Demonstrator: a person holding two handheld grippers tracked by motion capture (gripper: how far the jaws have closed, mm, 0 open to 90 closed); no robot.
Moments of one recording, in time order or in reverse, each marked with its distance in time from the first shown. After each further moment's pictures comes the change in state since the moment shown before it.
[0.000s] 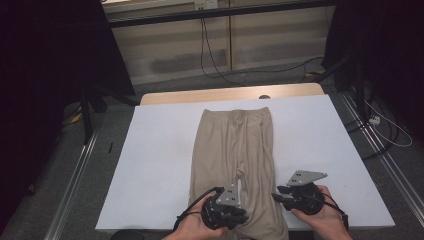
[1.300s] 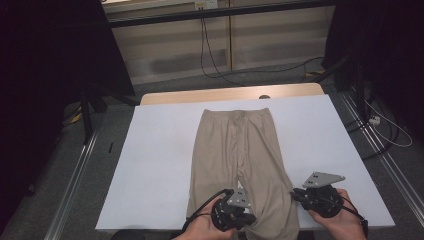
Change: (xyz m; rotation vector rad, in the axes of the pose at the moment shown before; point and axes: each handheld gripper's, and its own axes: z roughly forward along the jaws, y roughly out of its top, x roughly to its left) left arm -0.010 0.006 0.015 0.018 -0.041 -0.028; right arm -0.016 -0.018 -0.029 0.048 -0.116 0.013
